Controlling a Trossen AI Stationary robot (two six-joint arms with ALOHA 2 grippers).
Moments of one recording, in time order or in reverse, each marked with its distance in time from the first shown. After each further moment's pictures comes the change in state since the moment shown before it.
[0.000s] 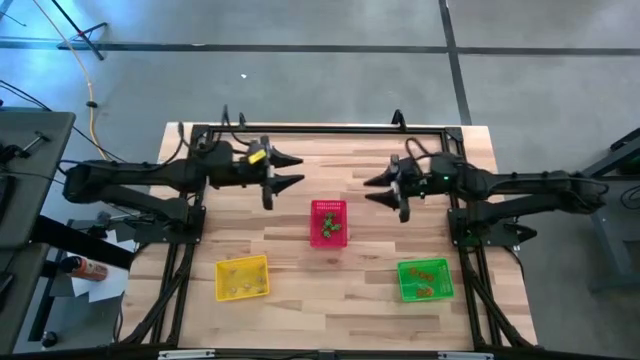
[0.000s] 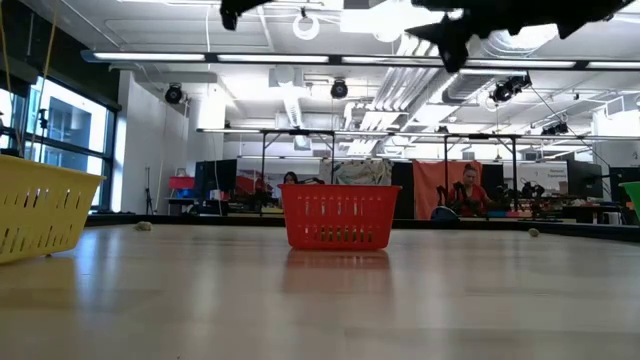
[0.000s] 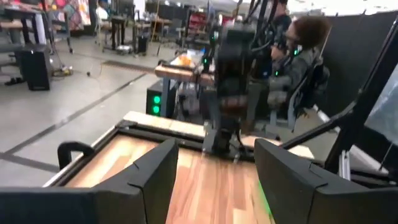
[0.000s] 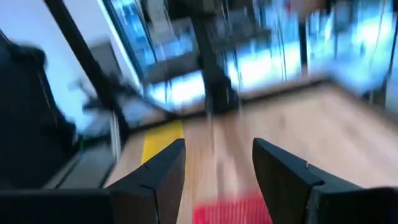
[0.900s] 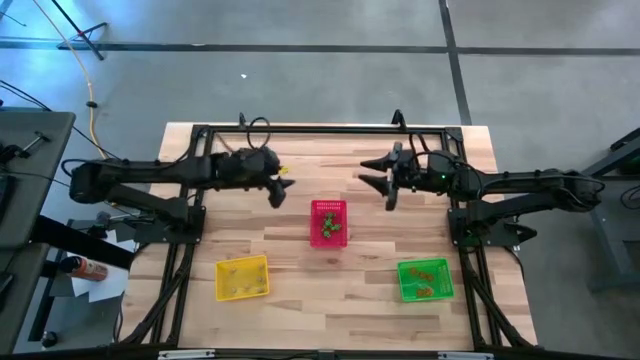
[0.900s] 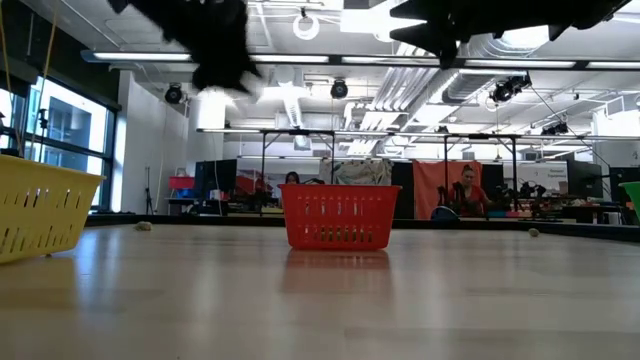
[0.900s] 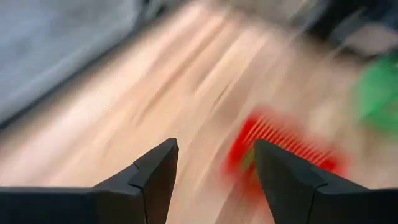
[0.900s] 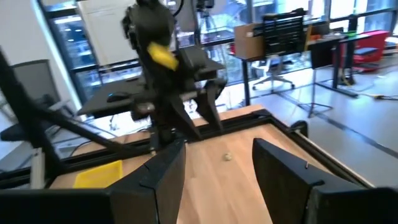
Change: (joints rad) left arm 0.060 0.088 0.001 -0.470 -0.170 -0.177; right arm -0.009 0.066 -0.006 0.196 0.229 -0.112
